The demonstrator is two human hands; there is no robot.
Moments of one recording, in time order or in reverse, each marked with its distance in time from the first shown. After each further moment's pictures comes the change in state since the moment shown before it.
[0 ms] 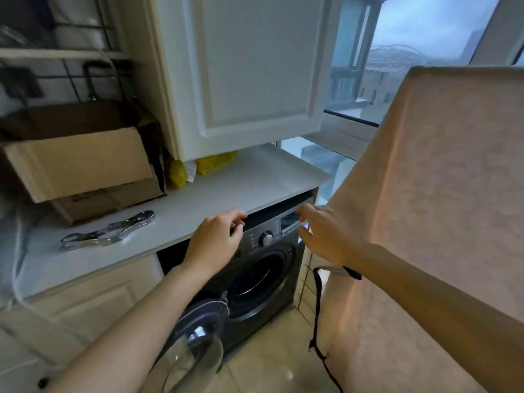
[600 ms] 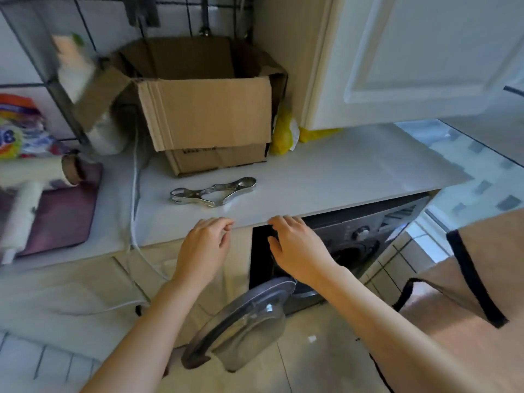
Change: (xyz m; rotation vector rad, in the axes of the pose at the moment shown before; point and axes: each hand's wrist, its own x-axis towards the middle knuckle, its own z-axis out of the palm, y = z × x) left_hand -0.074 -0.218 -0.073 0.120 0.094 -0.369; right_hand 0.107 -0.220 0.158 0.201 -0.221 -0.237
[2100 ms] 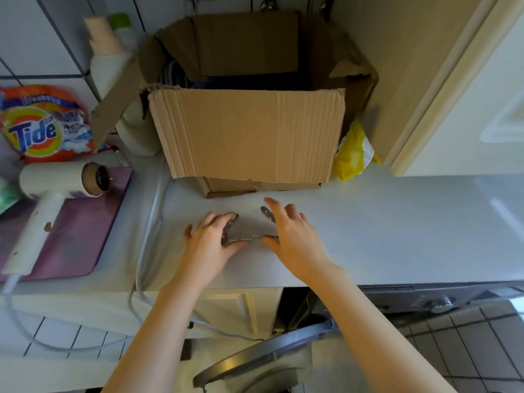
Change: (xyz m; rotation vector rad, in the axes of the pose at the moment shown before) left_hand 0.113 -0.075 0.020 0.154 -0.019 -0.354; right_hand 0.181 0.009 0.044 0.176 -0.114 -0.161
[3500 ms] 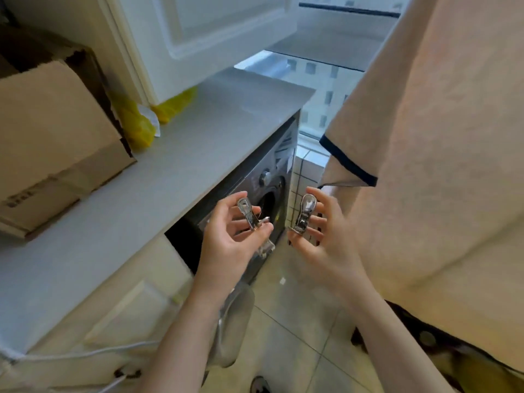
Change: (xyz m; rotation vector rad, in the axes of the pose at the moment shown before) left_hand -0.203 0.141 -0.018 -0.961 -0.740 0.412; right_hand -0.335 -0.085 -0.023 0.545 0.950 0.779
